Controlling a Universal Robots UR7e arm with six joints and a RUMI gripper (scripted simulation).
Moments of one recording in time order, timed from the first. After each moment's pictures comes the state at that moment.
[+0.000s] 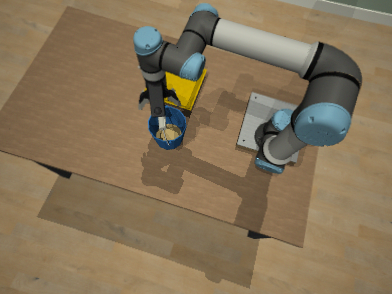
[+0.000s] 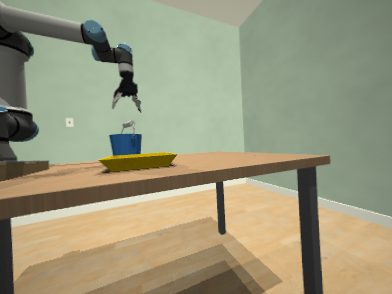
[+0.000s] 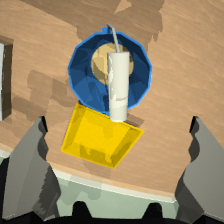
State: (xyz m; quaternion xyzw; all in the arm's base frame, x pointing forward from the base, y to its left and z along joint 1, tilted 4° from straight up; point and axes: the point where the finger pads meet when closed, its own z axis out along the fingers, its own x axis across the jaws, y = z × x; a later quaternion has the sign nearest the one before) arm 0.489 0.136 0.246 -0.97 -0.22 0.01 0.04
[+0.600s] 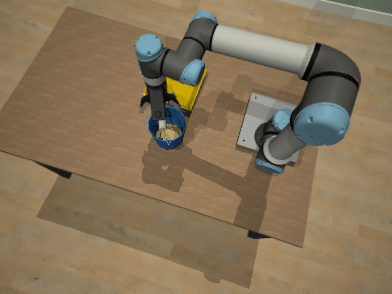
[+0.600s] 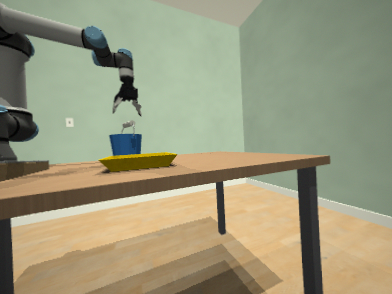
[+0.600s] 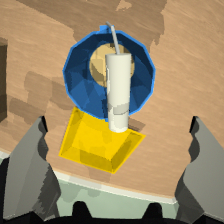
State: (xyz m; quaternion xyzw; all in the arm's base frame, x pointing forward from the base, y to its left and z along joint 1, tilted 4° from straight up) arm 0.488 0.138 0.220 -0.97 -0.22 0.01 0.04
